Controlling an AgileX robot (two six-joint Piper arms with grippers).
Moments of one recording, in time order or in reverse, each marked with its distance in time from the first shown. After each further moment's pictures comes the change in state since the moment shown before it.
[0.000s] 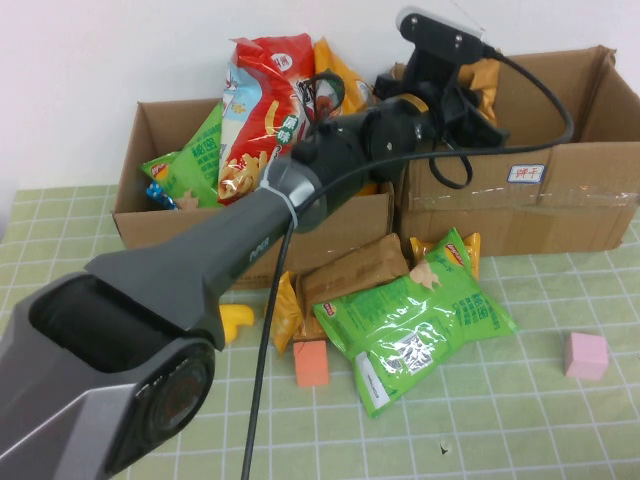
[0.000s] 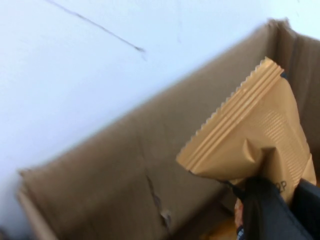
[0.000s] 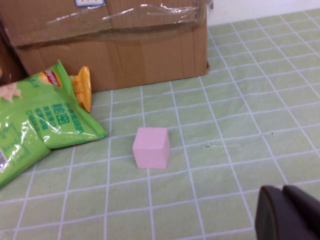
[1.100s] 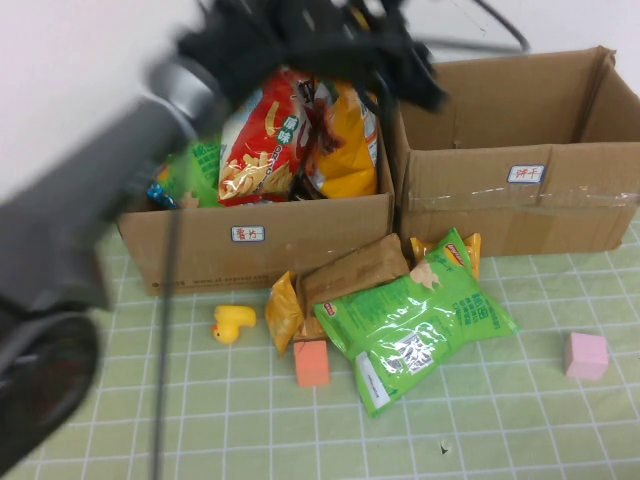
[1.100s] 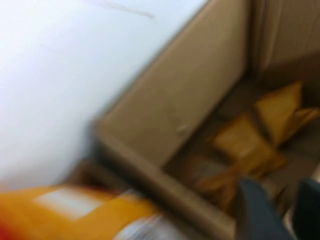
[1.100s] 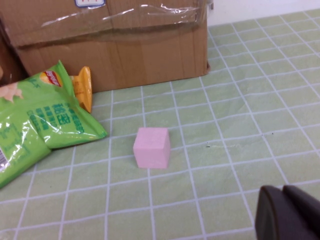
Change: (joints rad) right arm 0.000 0.000 0.000 0.000 0.002 0.000; left arm 0.091 -0.232 -0.033 0.169 0.571 -0.002
